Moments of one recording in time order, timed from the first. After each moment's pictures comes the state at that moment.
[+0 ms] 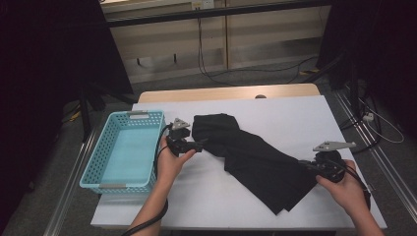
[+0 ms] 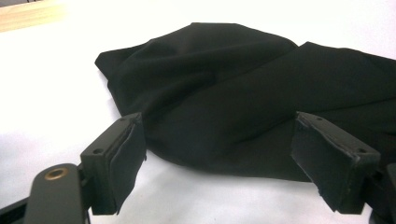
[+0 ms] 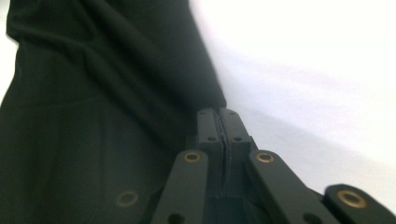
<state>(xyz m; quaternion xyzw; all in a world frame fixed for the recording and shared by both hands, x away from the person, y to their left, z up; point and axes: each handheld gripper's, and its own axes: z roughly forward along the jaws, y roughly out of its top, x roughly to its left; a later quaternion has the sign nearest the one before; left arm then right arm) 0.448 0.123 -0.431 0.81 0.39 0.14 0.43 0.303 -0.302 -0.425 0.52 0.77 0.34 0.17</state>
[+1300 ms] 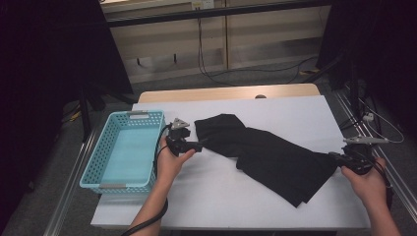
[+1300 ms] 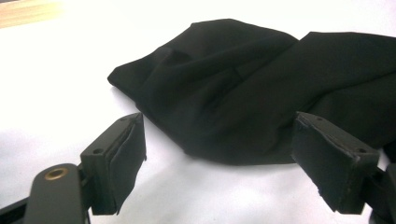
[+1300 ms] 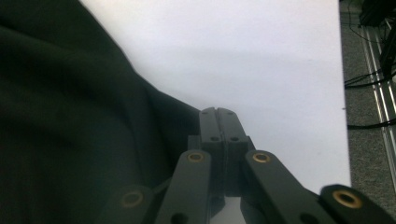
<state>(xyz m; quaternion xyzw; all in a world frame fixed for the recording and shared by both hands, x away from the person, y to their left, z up) 0.449 0.124 -0.432 0.80 0.39 0.14 0.43 0.310 -0.373 -0.433 0.62 0.69 0.29 0.23</state>
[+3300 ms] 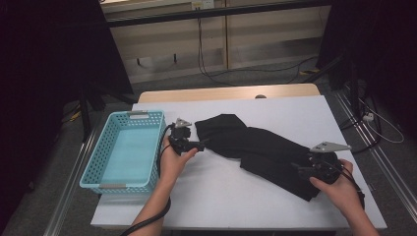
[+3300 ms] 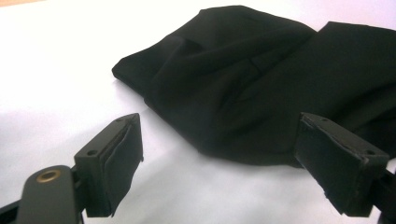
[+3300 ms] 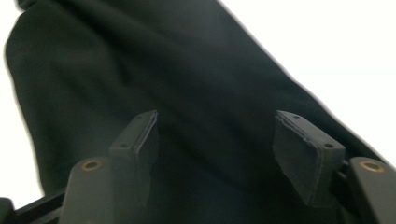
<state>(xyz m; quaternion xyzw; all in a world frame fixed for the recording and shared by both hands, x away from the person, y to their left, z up) 0.458 0.115 -0.439 0.80 0.42 0.13 0.41 0.306 -0.291 -0.439 0.52 0.76 0.33 0.22</state>
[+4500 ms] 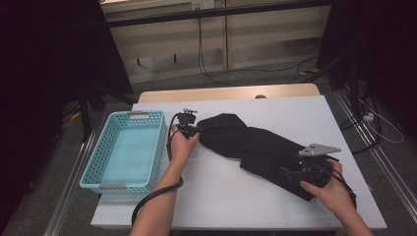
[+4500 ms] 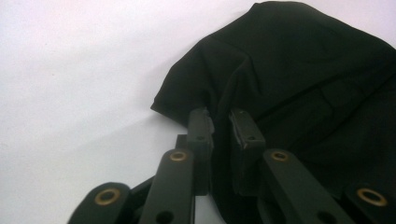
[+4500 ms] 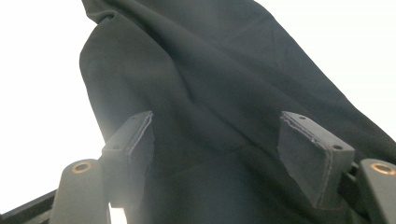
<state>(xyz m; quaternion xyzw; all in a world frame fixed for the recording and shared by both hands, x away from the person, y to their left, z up) 0.517 0.098 -0.451 0.80 0.47 0.10 0.36 0.301 -0.267 -0.432 0.48 0.78 0.35 0.20</state>
